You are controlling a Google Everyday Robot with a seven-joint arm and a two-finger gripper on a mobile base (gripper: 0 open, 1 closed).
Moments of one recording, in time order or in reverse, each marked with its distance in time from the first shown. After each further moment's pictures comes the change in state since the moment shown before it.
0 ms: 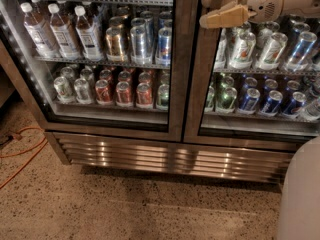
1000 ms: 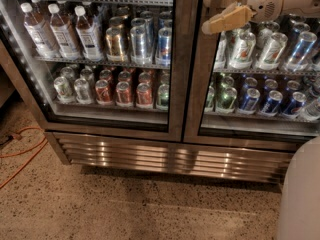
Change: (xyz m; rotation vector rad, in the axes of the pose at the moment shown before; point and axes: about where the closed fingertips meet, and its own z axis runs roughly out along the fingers) arm 0.000 0.000 0.000 0.000 0.000 0.000
